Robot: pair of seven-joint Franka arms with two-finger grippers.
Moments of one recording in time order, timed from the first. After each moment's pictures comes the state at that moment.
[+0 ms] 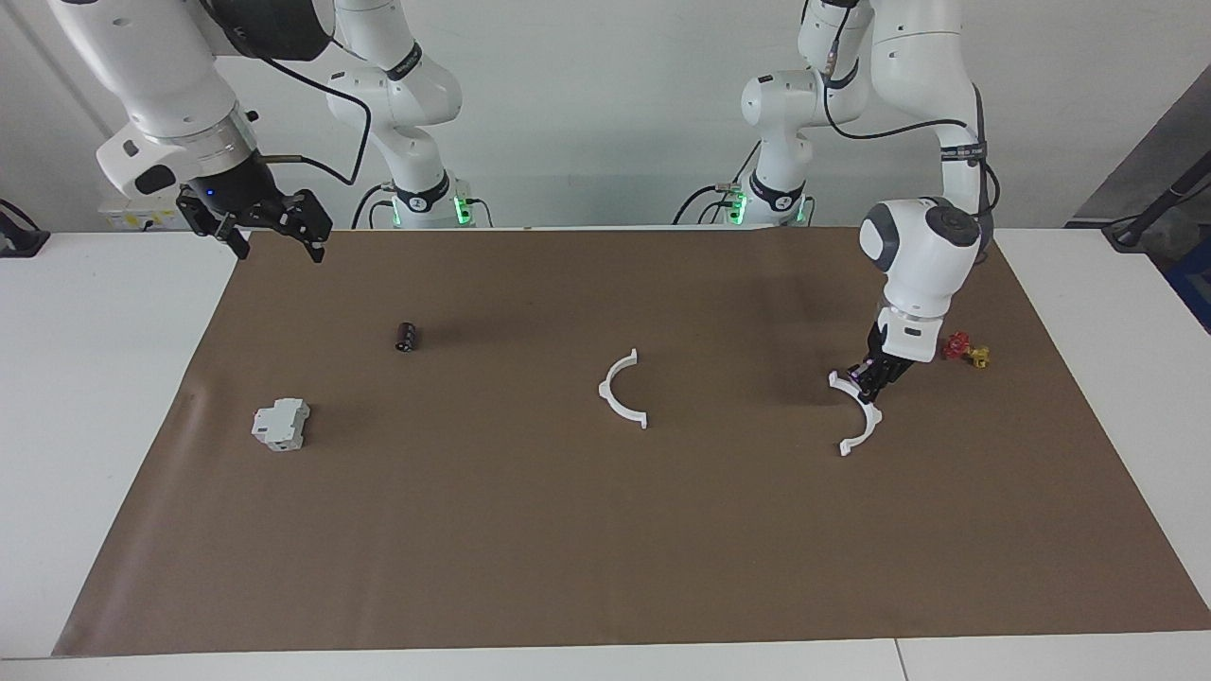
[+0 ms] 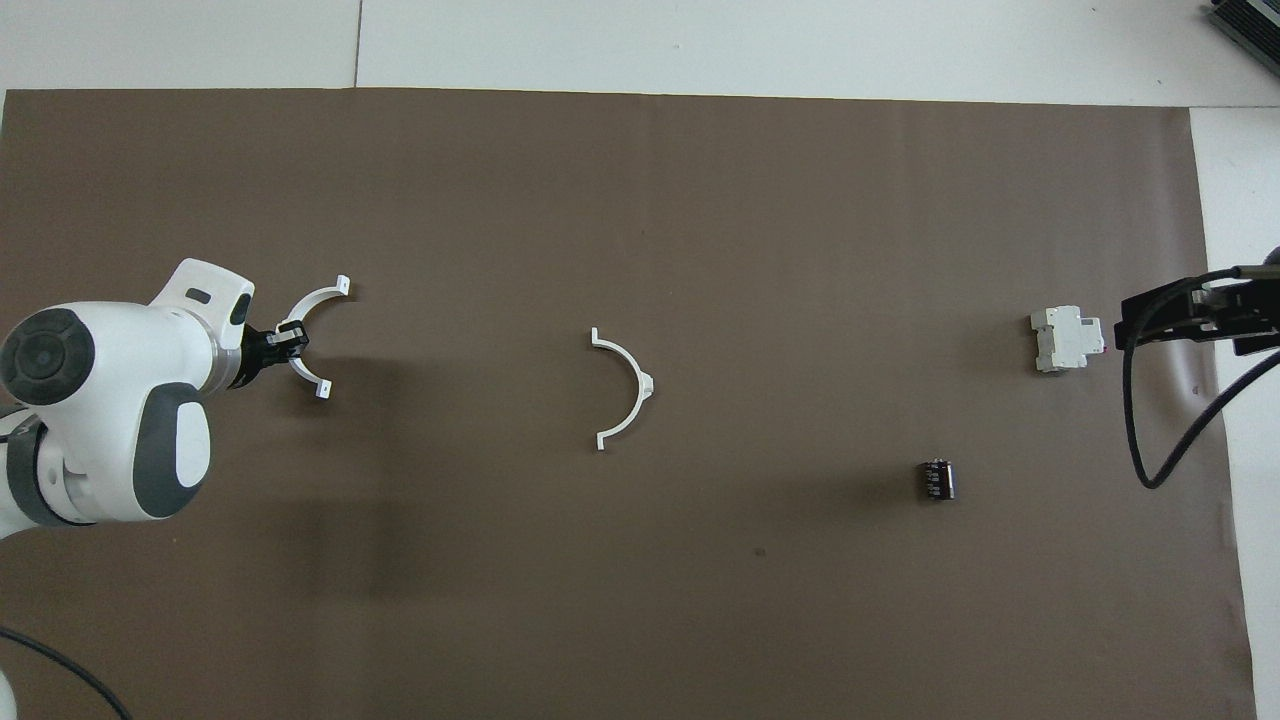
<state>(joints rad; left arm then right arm) -0.03 0.13 -0.06 -2.22 -0.01 2.51 -0.41 0.04 0.01 -0.07 -1.55 -0.03 1.50 0.05</state>
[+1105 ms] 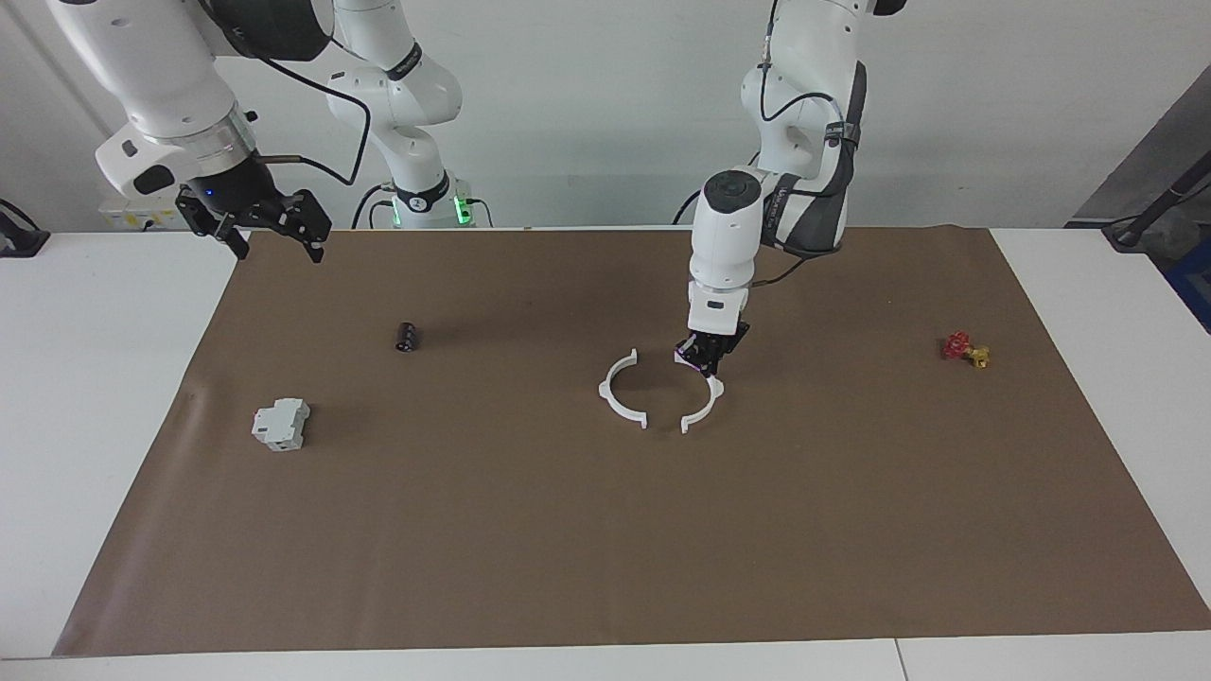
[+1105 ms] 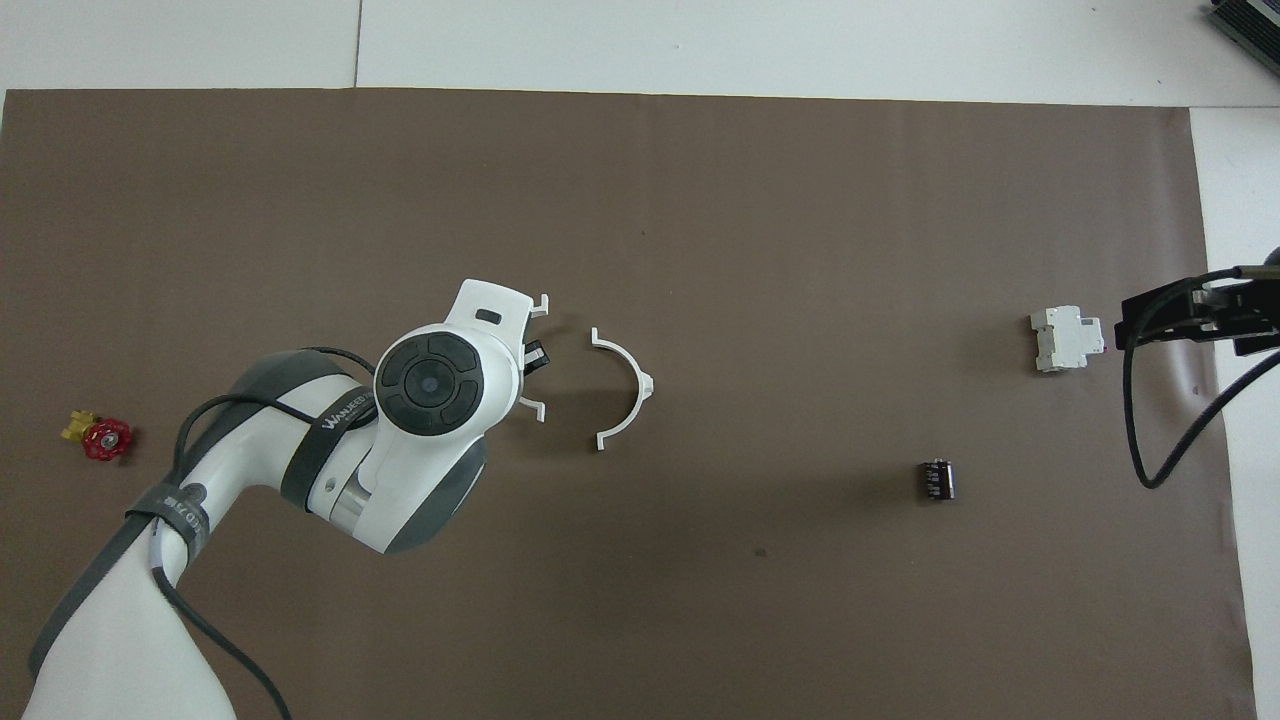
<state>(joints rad) -0.48 0.19 -0.06 -2.10 0.16 2.38 -1.08 0.04 0.01 -0.07 -1.55 -0.03 1.50 0.05</state>
